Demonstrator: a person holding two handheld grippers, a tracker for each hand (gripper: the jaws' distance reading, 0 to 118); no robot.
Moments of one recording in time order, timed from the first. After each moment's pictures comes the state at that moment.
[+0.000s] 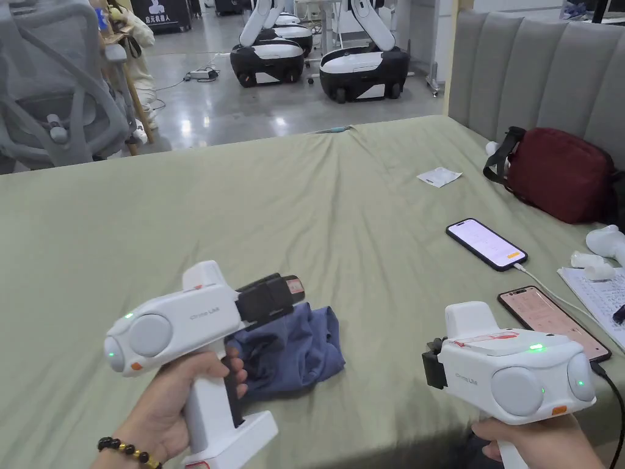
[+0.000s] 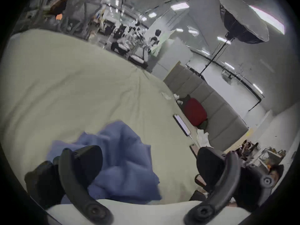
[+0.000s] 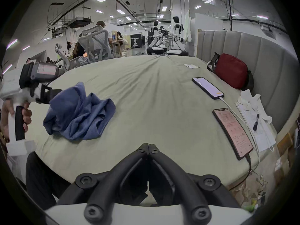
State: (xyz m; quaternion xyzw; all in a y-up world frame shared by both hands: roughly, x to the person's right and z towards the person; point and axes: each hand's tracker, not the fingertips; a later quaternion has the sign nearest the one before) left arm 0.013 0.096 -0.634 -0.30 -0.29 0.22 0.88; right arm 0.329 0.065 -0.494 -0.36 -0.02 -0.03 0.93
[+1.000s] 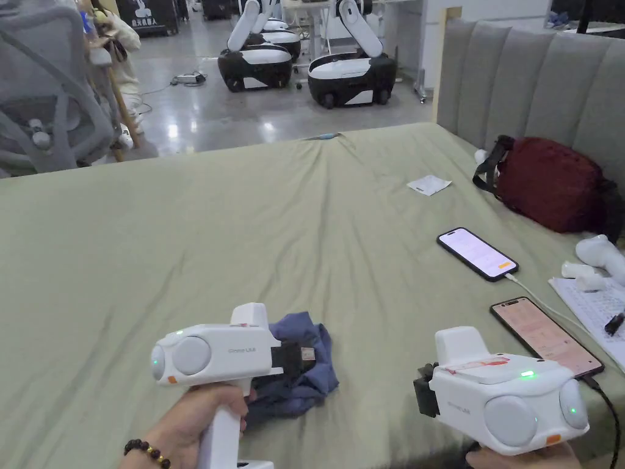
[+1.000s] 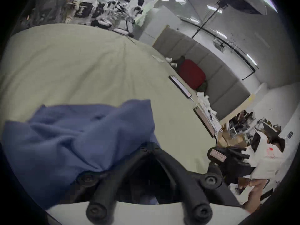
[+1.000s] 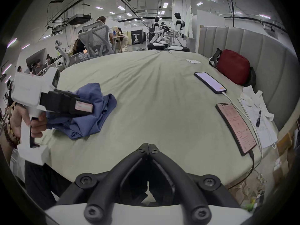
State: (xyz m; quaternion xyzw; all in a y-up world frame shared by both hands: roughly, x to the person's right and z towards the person) left arm 0.076 0.028 -0.663 -0.42 -0.39 0.13 0.81; right arm 0.331 0.054 -0.497 -0.38 -0.01 -0.03 0.93
